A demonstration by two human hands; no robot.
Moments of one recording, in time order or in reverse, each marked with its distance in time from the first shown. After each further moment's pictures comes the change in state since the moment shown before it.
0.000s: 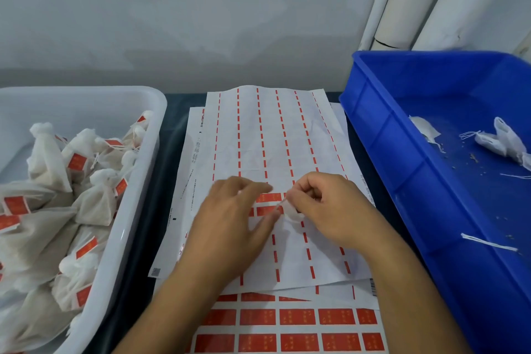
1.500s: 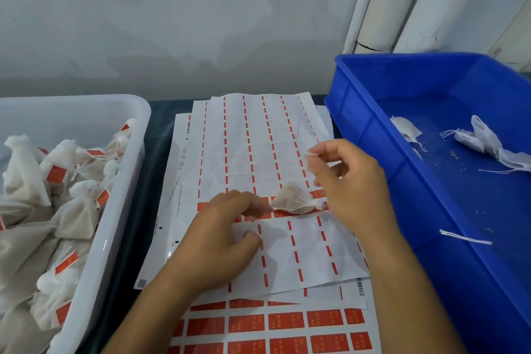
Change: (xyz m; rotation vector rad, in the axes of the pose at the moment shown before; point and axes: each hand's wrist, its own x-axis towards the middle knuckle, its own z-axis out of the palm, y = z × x) left_hand 0.000 -0.001 -0.011 -0.298 -0.244 0.044; right_hand -0.002 0.004 -0.026 0.215 0.483 -0.149
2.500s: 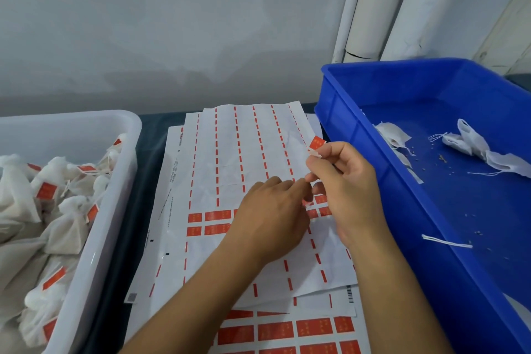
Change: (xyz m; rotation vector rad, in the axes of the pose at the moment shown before) left_hand 0.058 0.065 0.043 0.342 0.137 0.383; right_hand 0.003 -0.001 -0.002 0.428 0.116 0.169
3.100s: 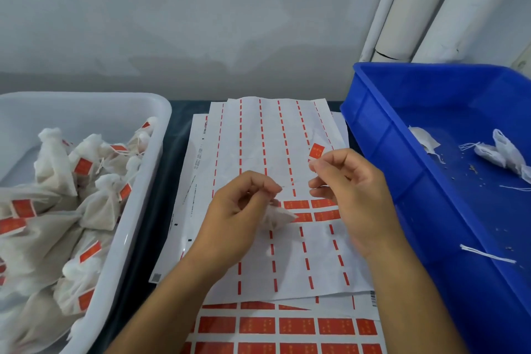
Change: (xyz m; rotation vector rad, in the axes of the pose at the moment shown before) left_hand -0.059 -0.044 -0.034 -0.952 0.193 -0.475; right_hand -0.012 0.000 0.016 -0.082 -0.202 0.005
